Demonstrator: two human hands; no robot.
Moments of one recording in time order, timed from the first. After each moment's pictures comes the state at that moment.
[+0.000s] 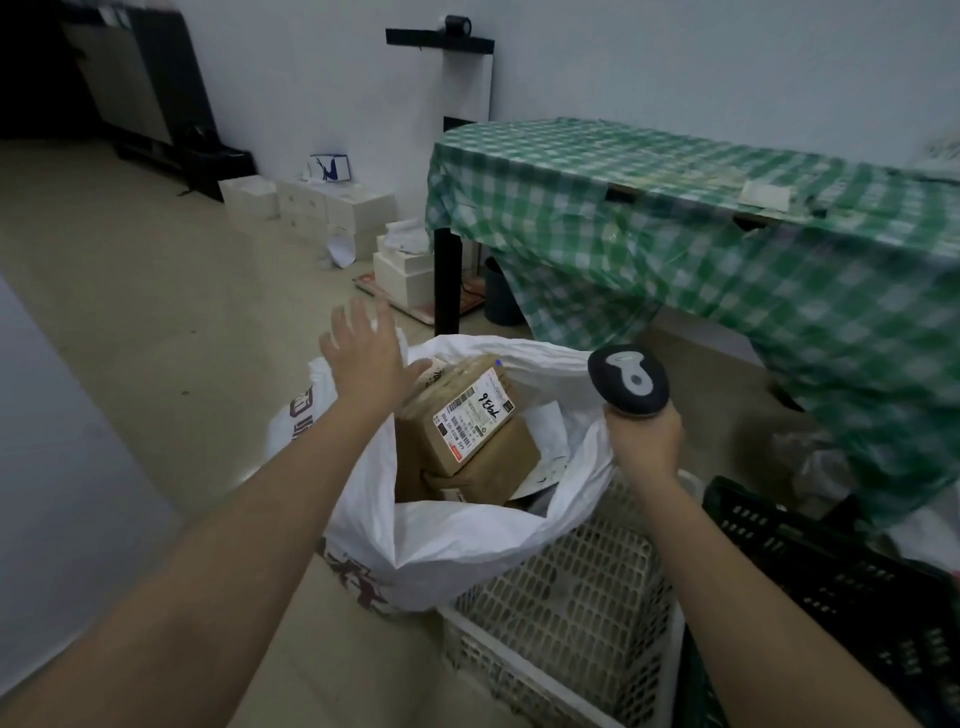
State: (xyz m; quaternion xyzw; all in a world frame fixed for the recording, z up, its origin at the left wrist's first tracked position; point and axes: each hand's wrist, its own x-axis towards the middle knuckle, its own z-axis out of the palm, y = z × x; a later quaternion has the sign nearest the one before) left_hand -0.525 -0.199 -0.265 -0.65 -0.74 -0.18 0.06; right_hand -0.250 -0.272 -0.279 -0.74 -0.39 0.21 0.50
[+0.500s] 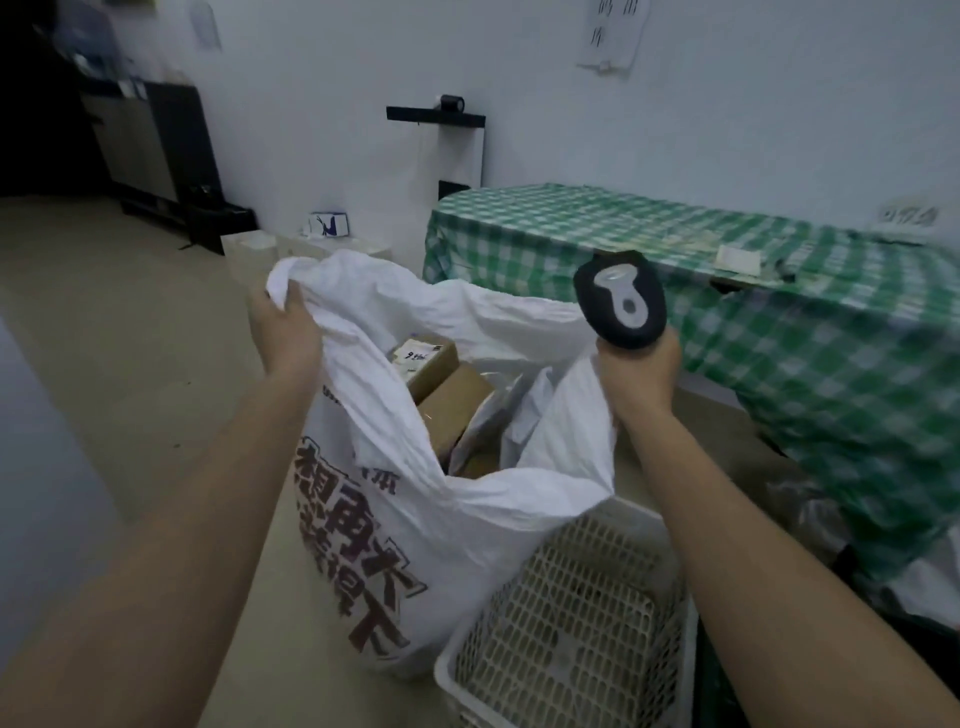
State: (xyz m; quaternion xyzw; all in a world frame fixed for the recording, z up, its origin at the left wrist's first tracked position) left_hand -0.577 -0.187 -0.162 -0.36 -0.59 -0.70 -0.19; right_hand -0.273 -0.230 -0.160 -0.61 -0.45 0.16 0.63
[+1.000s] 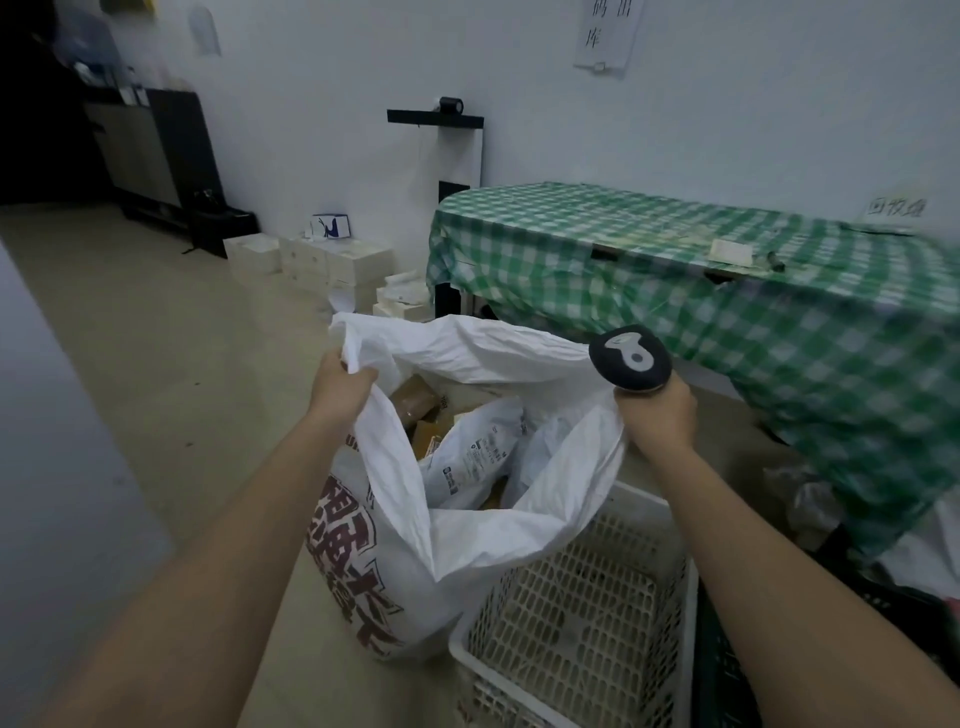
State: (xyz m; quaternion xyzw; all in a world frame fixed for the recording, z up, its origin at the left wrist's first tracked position) left_hand -0.573 -0.220 -0.211 -0.47 -0.64 -0.50 -0.33; right_hand -0.253 -0.271 -0.198 -0.74 -0.44 0.16 0.49
